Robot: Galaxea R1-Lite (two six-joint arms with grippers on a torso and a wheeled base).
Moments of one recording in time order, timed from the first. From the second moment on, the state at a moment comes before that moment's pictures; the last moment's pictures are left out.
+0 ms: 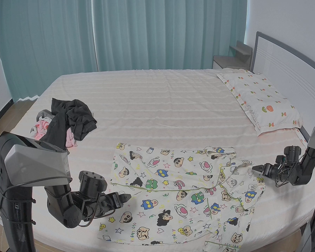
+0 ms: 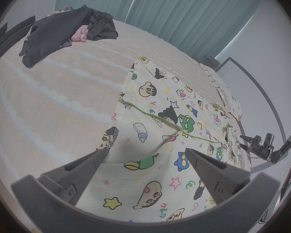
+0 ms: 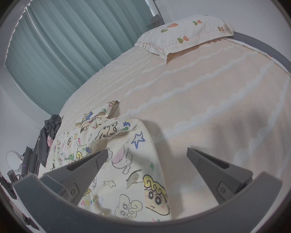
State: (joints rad) left arm -0.41 2.31 -0.45 -1.08 0.03 -0.66; right arm -0.25 2.37 -0.71 -0.93 0.34 0.26
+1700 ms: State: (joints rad) left arm -0.71 2.37 -0.13 -1.52 -0.20 -0.55; right arm -0.25 2.37 -0.71 -0.93 0.34 0.26
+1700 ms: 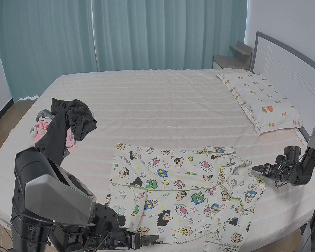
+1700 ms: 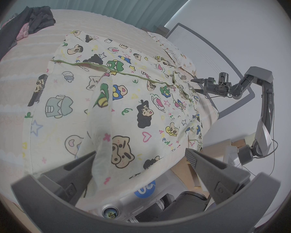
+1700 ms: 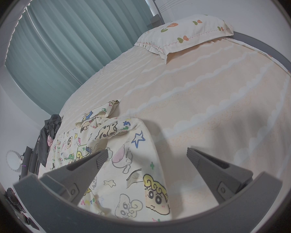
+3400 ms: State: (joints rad) left arm -0.55 2.27 -0.56 -0.95 0.17 -0.94; right arm -0.25 2.37 -0.71 -0.93 0.34 0.26
